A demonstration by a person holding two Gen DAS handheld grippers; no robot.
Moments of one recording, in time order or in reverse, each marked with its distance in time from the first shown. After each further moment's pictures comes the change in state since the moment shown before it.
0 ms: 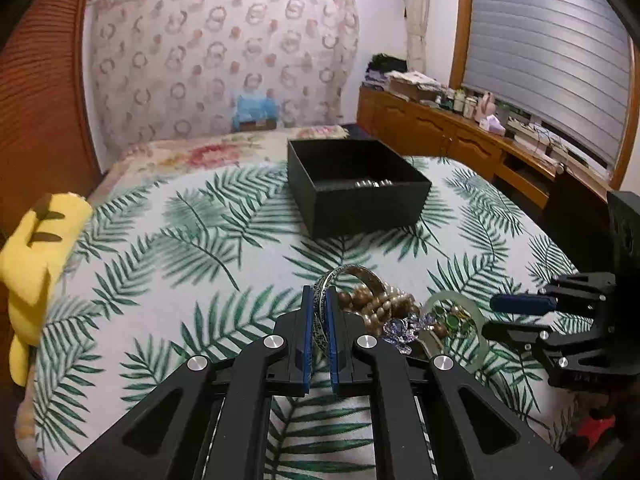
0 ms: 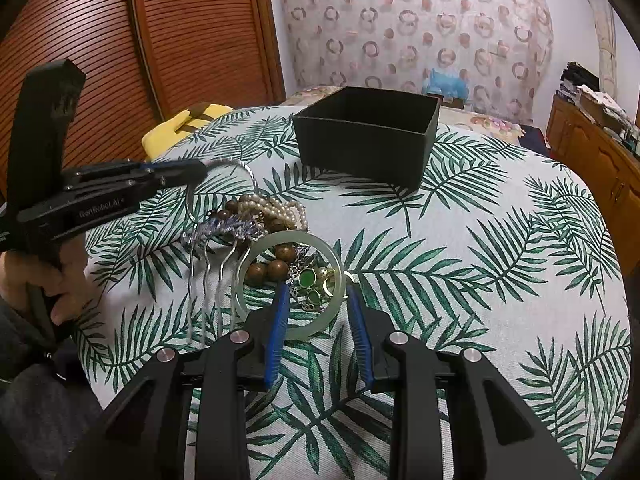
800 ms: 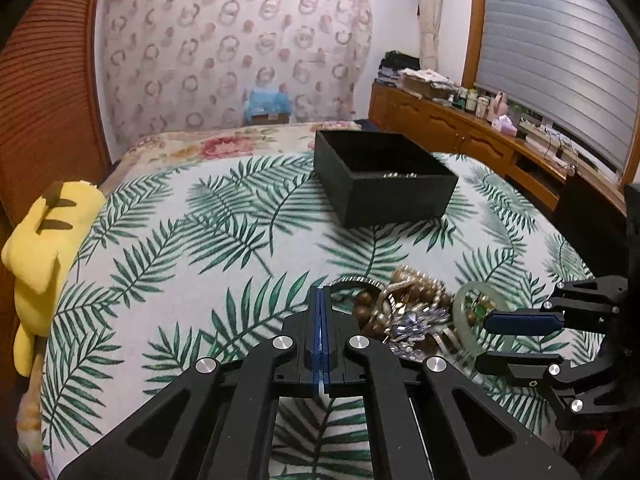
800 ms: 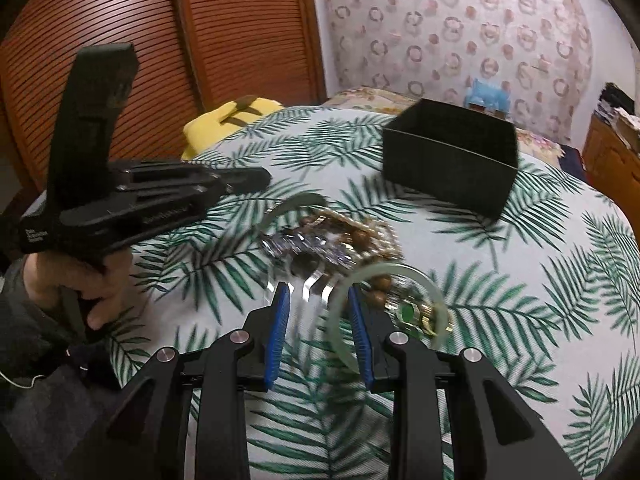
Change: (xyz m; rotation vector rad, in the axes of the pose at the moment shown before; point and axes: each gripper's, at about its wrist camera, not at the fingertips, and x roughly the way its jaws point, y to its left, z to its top) left arm 0.002 0.024 -0.009 -0.027 0.037 0.025; right arm 0.016 0.056 0.021 -0.094 0.010 0.119
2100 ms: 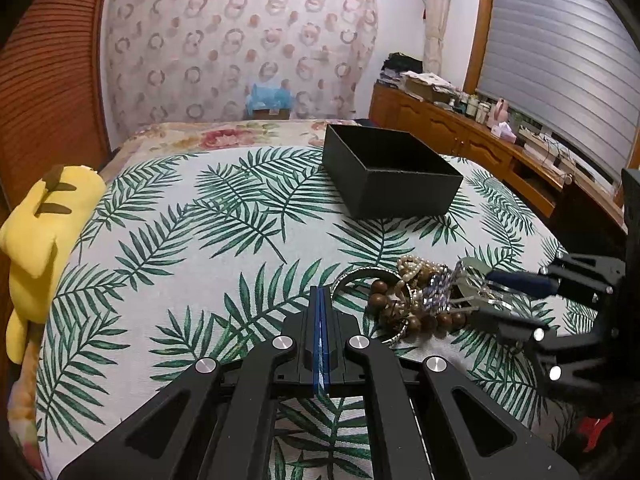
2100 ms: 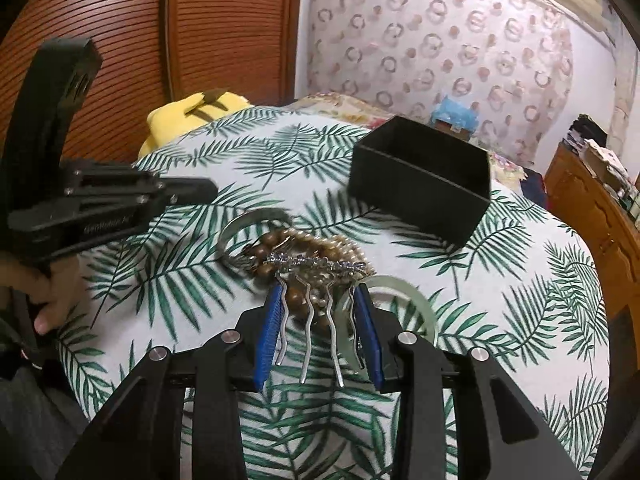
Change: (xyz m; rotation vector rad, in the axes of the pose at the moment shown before) left arm -0.004 0.011 -0.005 -0.035 0.004 -0.028; right arm 0.000 0.002 0.011 -0.061 -0.010 -0.208
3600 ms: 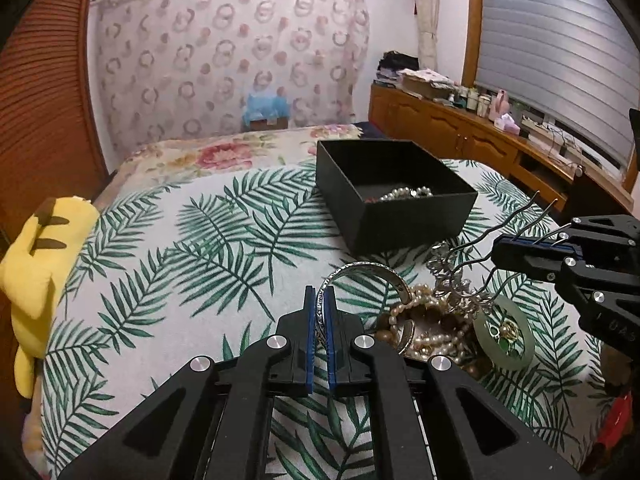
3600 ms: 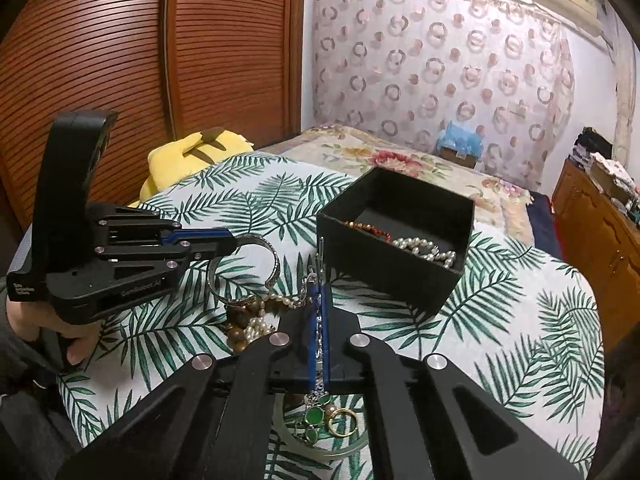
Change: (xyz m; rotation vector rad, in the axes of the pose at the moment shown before) left arm 0.030 -0.010 0.029 0.066 -0.028 0.039; right arm 0.004 -0.036 0.036 0.006 -0.112 0.051
